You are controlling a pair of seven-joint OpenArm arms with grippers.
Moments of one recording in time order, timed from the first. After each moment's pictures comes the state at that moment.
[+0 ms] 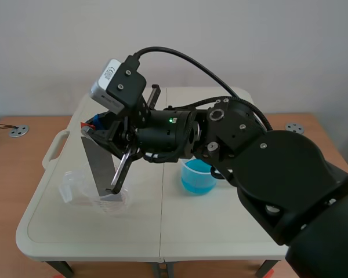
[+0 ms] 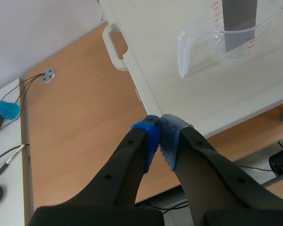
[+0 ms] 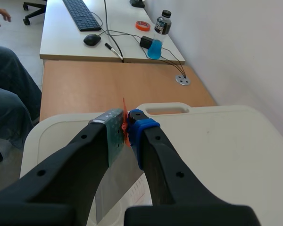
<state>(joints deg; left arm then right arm) 62.0 -19.6 -29.4 110.9 -0.6 -22.5 -17.4 12.6 3.4 -29.6 74.6 -16.0 43.8 16.0</state>
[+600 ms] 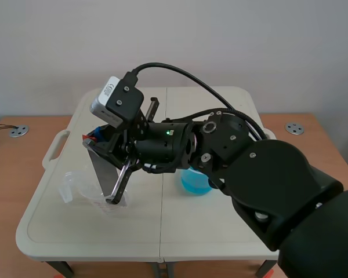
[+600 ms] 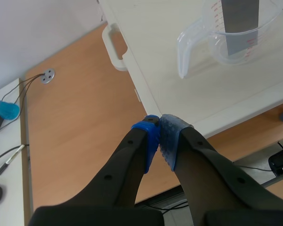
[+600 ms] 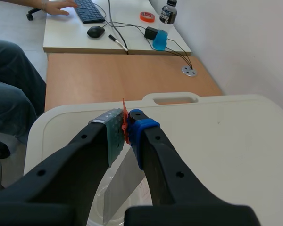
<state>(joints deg) 62.0 -19.6 -29.4 110.9 -0.6 -23.0 -17.4 12.6 2.1 -29.6 70.1 -19.0 43.3 18.6</state>
